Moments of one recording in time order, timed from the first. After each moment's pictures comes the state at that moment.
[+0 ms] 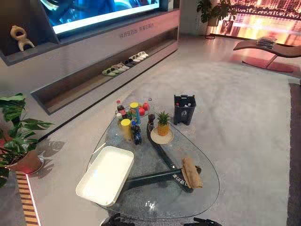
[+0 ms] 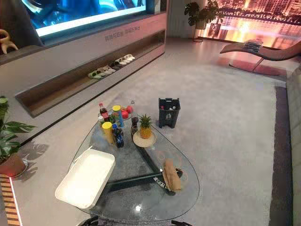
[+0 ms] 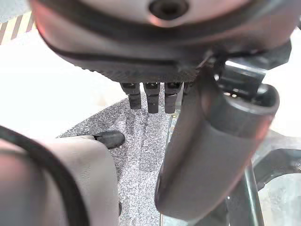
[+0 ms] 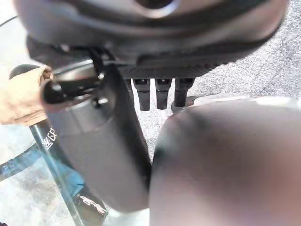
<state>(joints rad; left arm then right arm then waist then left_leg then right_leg) 0.00 0.17 -0.18 1.28 -0.28 -0.07 0.06 -0.05 -0.24 0.24 1.28 0.43 0.12 0.21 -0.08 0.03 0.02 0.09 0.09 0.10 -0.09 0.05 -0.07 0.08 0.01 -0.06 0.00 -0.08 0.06</state>
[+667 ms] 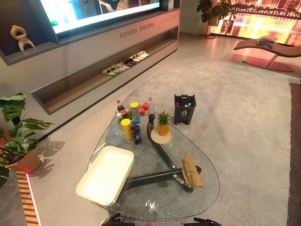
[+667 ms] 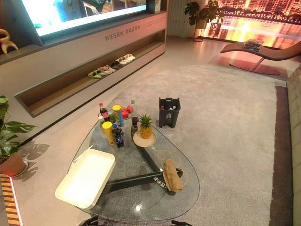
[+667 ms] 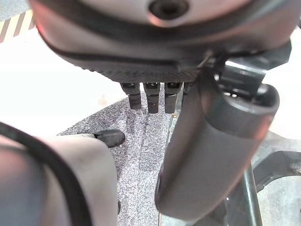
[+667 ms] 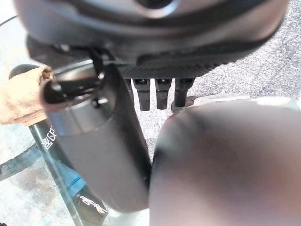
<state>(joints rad) 0.00 0.17 -0.18 1.28 -0.30 -0.07 0.05 -0.05 -0.24 0.24 1.28 0.43 0.12 0.21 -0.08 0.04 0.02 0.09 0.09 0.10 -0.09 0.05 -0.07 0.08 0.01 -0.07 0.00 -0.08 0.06</state>
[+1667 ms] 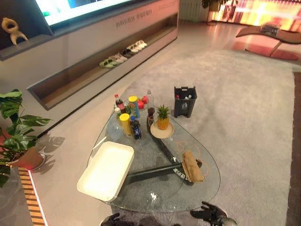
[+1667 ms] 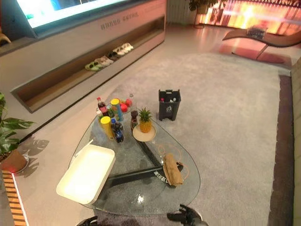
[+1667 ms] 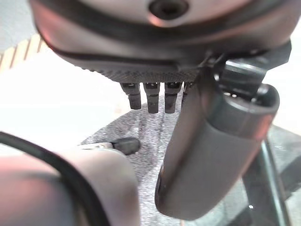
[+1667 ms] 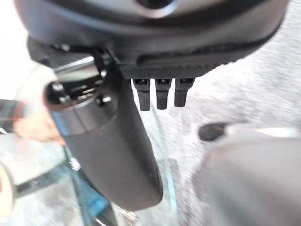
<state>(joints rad) -0.04 0.17 -0.20 1.24 -0.30 0.02 0.10 -0.09 -0.26 0.24 1.15 0.41 -0.10 -0.11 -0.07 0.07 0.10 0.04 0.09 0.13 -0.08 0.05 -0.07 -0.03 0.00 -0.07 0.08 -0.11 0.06</state>
